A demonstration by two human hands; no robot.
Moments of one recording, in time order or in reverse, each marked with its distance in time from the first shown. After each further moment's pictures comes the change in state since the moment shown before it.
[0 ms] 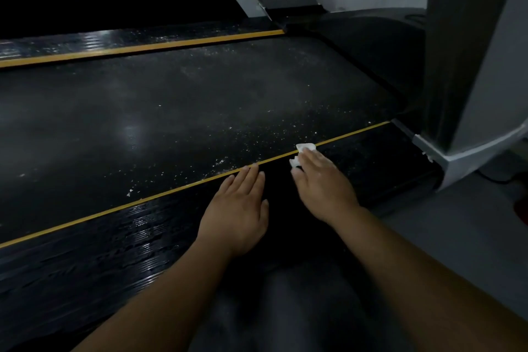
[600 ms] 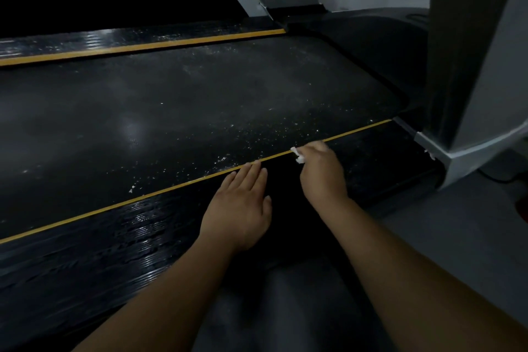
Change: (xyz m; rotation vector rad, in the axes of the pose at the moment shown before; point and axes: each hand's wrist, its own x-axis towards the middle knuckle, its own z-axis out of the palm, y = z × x) left_hand 0.000 0.001 0.002 0.003 0.031 -0.006; right_hand 0.019 -0.007 0.013 0.157 0.204 0.066
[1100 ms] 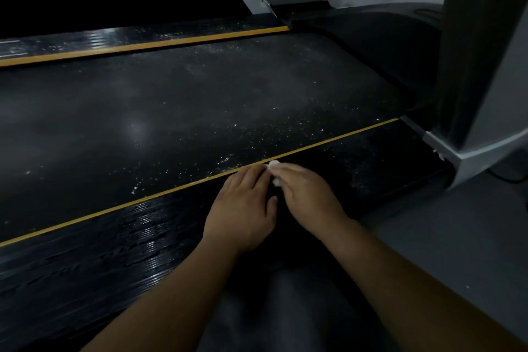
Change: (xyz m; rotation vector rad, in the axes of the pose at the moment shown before) left_hand 0.003 -0.002 0.002 -0.046 0.089 -0.012; right_hand -0.032 -0.023 0.003 0.238 -0.227 -0.216
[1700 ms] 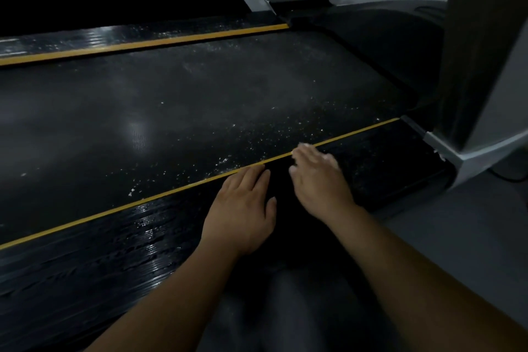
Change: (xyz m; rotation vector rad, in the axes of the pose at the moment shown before) left_hand 0.000 -0.002 0.003 0.002 0.003 -0.010; right_hand 0.020 0.025 -0.011 -0.475 -0.027 0.150
